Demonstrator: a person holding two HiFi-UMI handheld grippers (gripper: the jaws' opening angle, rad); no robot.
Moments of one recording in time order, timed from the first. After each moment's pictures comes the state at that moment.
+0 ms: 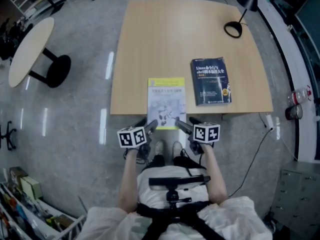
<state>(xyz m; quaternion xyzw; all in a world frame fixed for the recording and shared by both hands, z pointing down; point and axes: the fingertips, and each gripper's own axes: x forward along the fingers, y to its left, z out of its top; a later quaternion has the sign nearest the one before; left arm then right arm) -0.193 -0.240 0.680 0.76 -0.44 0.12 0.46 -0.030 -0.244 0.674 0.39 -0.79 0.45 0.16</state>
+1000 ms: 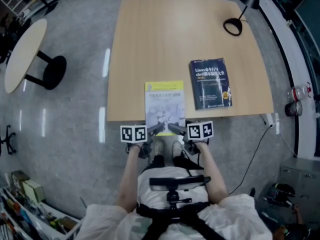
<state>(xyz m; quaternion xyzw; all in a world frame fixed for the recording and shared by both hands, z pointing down) -0.154 -0.254 0.712 0.76 -0.33 0.15 0.54 -0.069 -0.255 0.703 0.31 -0.77 0.53 0.16</state>
